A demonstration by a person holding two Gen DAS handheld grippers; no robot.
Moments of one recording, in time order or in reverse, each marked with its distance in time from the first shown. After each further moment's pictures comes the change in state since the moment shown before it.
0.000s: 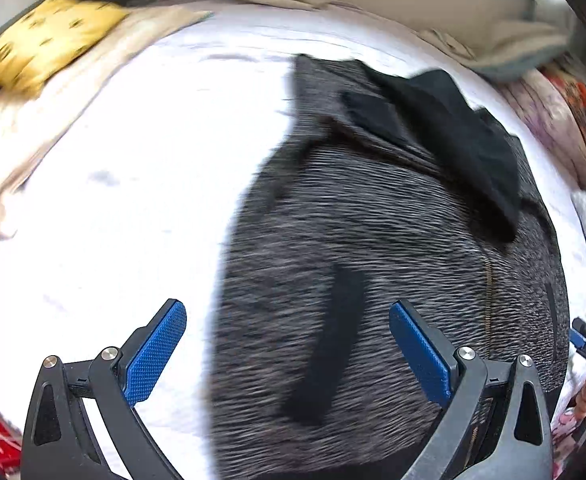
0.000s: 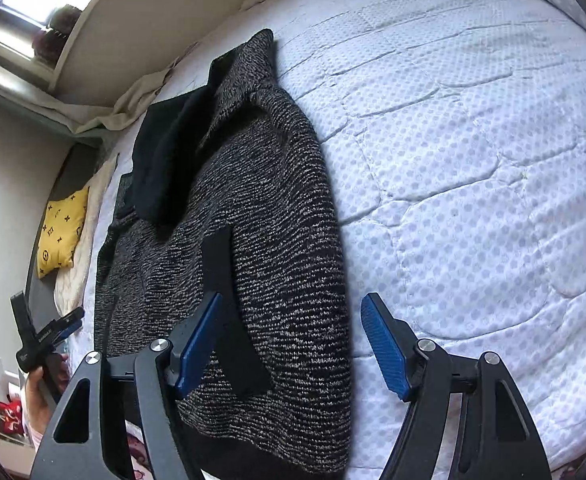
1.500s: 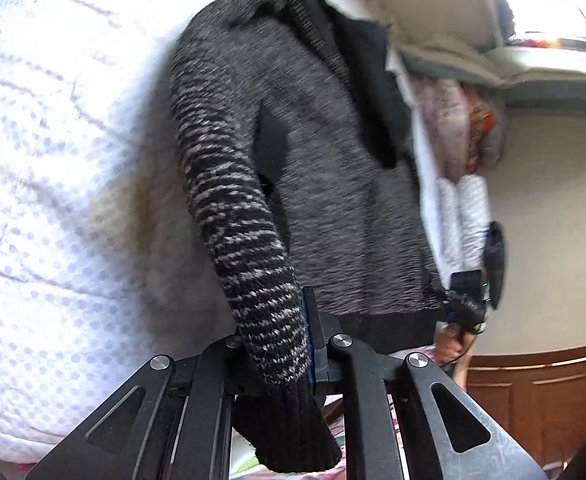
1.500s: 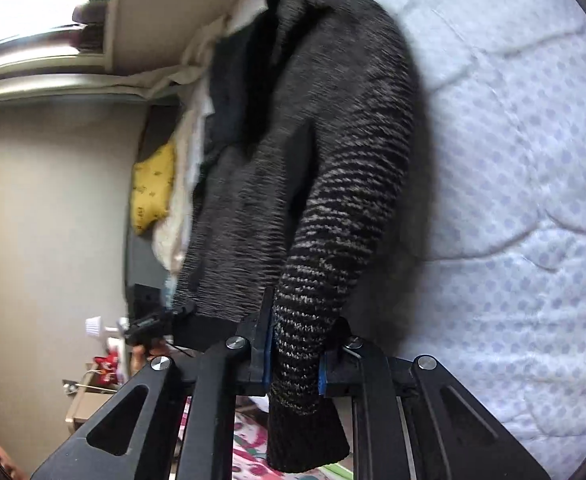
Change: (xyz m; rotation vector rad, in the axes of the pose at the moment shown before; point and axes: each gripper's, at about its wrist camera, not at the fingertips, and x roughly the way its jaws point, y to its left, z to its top) left arm 0.024 0.024 -0.072 -0.193 0.299 -0.697; right arm 0.020 0.003 -0.029 0.083 0.249 0.457
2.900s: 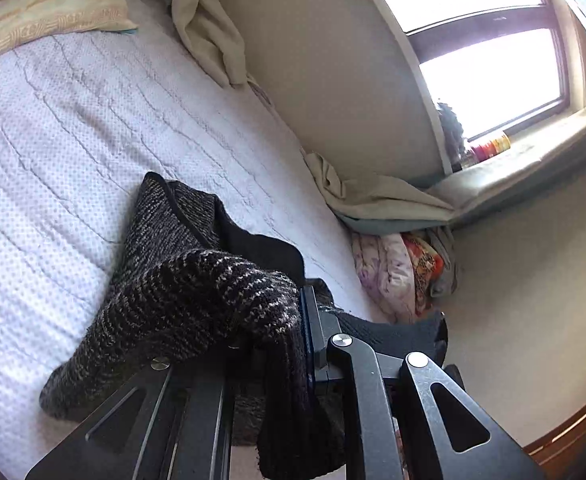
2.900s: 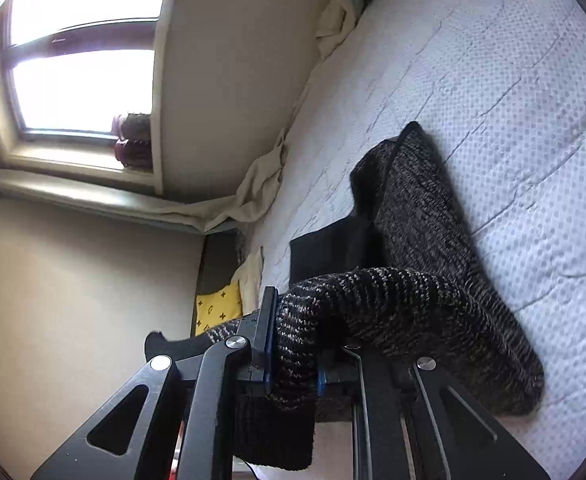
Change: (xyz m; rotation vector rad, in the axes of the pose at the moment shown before) left arm -0.015 -0.087 0.225 0.027 -0.487 -0.139; right arm -0.012 0.047 0.215 0.065 -0.359 0.177
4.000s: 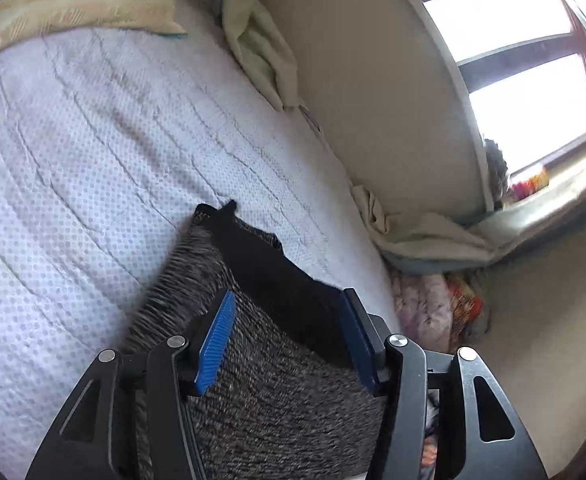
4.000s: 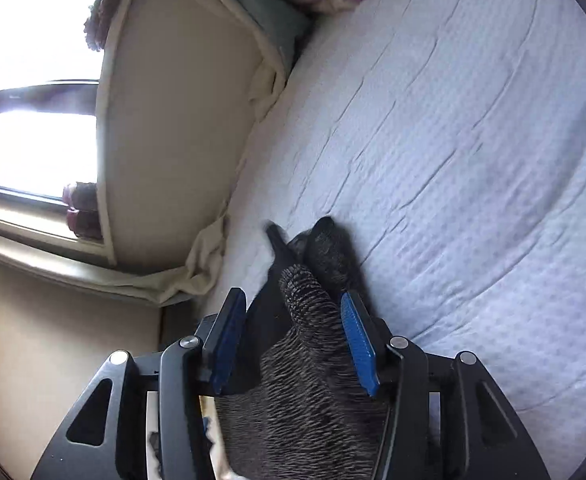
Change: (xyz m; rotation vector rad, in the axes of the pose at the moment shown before) left arm 0.032 0.042 0.023 -0.032 -0.093 0.128; right arm 0.010 -0.048 0.061 0.068 -0.213 -0.183
